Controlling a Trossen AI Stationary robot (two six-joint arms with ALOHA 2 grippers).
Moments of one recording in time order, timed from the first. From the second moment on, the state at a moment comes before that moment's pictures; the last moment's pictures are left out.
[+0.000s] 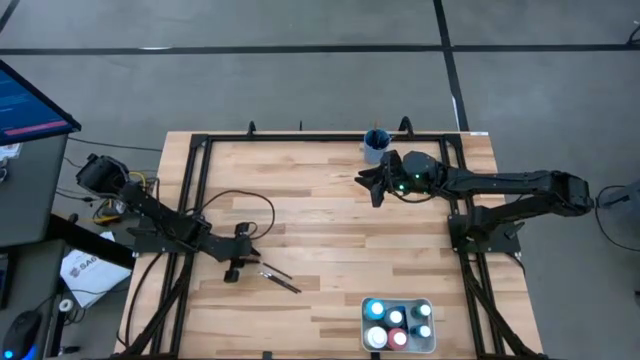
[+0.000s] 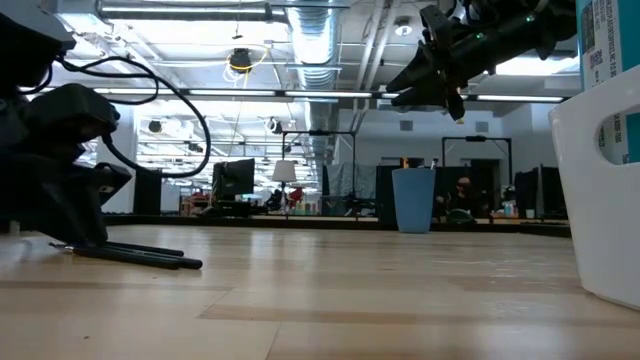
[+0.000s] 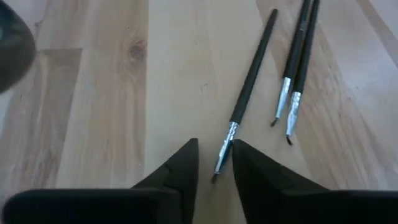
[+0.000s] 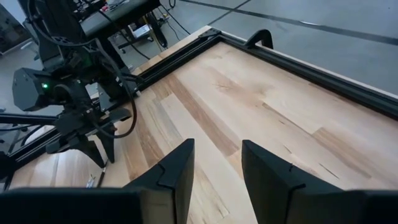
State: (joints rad) left arm -0.48 1.20 0.09 0.25 -0.23 -0.32; right arm -0.22 1.13 0.67 0.11 0.09 0.44
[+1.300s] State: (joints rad) left arm -0.18 1.21 0.44 0.27 -0.25 -0.21; right arm 0.02 1.75 1.44 -0.38 -0.13 -0.01
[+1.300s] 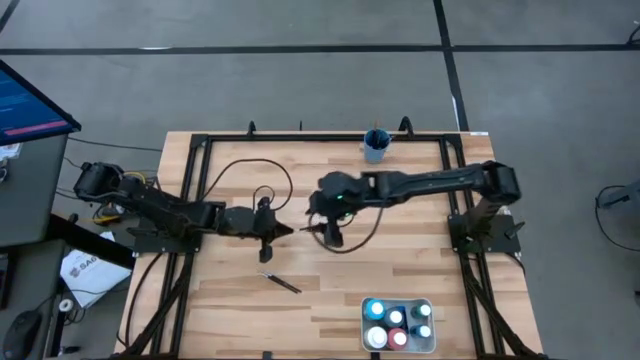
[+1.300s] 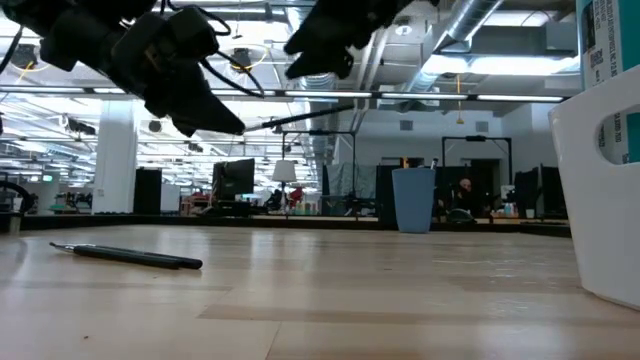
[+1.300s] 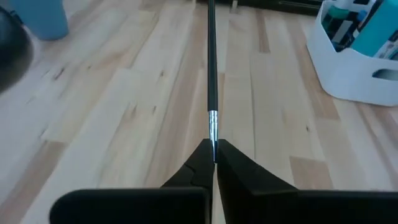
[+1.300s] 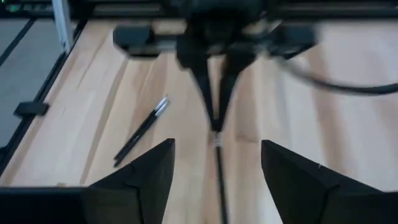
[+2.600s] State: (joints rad) left arm -0.18 1.21 0.46 0.32 -0.26 -0.21; right arm 0.01 1.94 1.55 -0.47 -0.15 -0.04
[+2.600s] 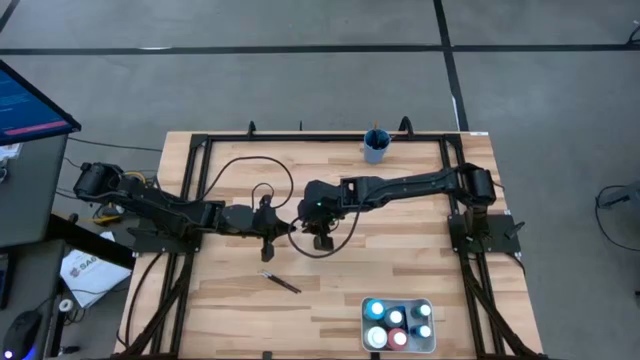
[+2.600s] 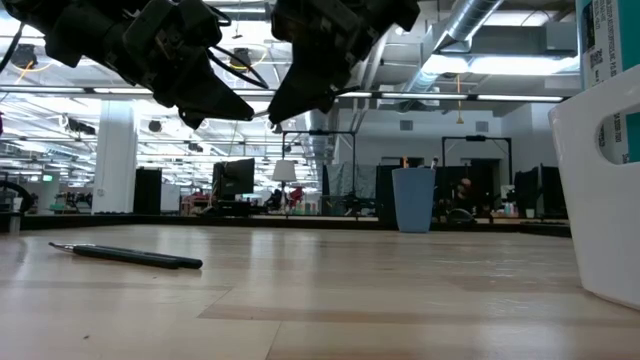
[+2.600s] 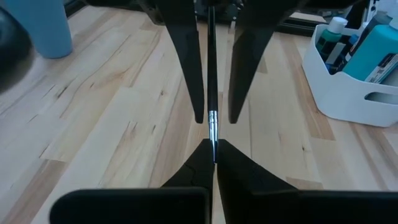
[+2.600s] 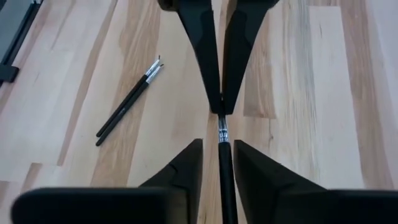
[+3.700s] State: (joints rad) left arm -0.17 1.00 0.46 0.68 -0.37 -0.19; right arm -0.03 1.50 1.29 0.02 -0.10 0.05
